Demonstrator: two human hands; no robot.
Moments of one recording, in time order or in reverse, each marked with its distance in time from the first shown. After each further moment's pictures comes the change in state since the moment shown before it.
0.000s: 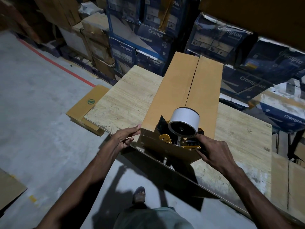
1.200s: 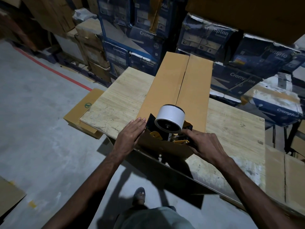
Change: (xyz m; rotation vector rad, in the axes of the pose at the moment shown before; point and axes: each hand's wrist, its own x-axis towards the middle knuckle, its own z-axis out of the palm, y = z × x) left_hand 0.011 -0.048 0.022 1.188 0.255 1.608; right_hand 0.000 0.000 -0.006 -0.017 -0.086 -0.031
